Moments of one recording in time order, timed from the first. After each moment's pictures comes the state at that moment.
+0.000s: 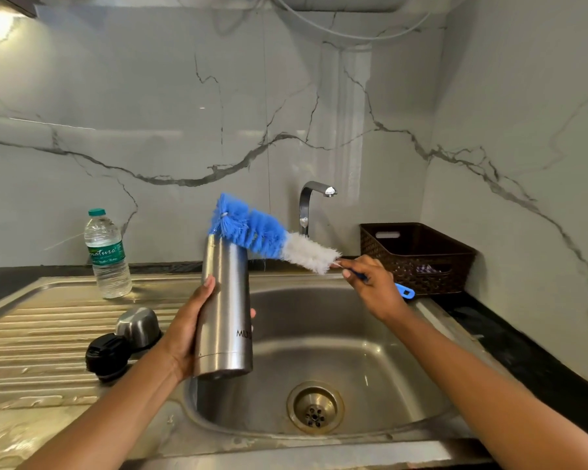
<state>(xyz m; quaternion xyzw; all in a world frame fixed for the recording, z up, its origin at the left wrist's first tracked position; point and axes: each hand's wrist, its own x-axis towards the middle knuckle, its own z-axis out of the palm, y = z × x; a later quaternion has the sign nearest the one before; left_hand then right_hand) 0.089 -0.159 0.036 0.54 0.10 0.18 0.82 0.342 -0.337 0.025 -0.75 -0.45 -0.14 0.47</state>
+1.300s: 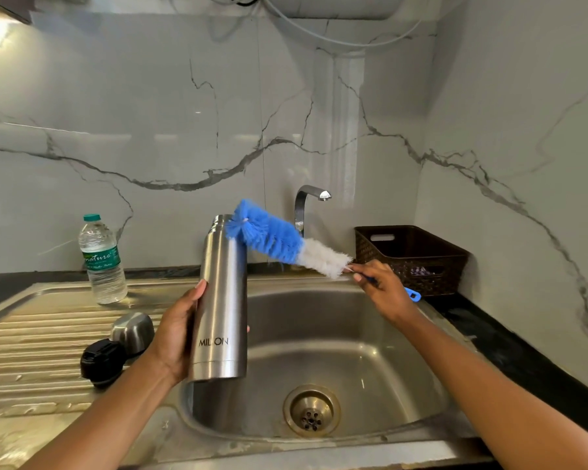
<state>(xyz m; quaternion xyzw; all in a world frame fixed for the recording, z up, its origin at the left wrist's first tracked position) 0.087 -0.153 0.035 0.50 0.07 0.21 0.84 0.354 -0.357 0.025 -0.75 -0.44 -0.15 0.48</state>
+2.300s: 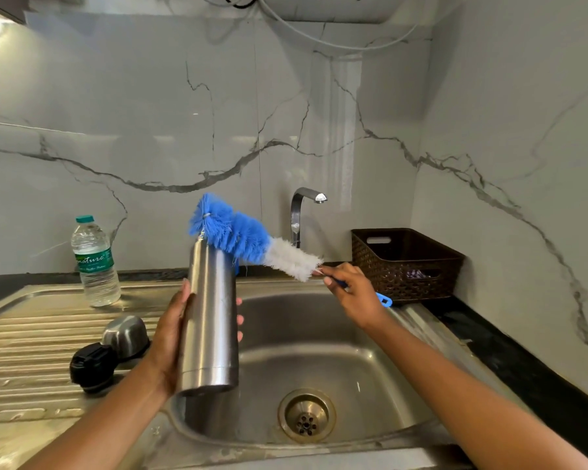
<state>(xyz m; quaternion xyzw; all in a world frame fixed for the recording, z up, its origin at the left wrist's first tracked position) 0.089 -0.158 0.033 0.48 0.02 0.16 0.86 0.325 -0.327 0.026 -0.73 -0.46 -0.13 0.48</state>
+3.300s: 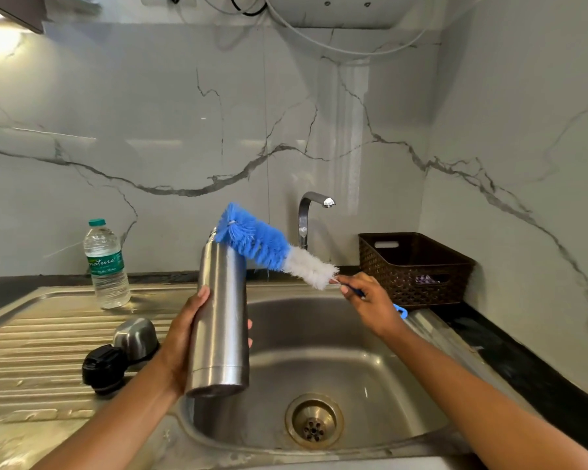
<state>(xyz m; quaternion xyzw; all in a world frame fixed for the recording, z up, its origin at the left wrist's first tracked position) 0.085 -0.160 0.039 0.48 0.08 0.16 0.86 0.334 -0.335 0.020 -0.75 -0.44 -0.13 0.48</state>
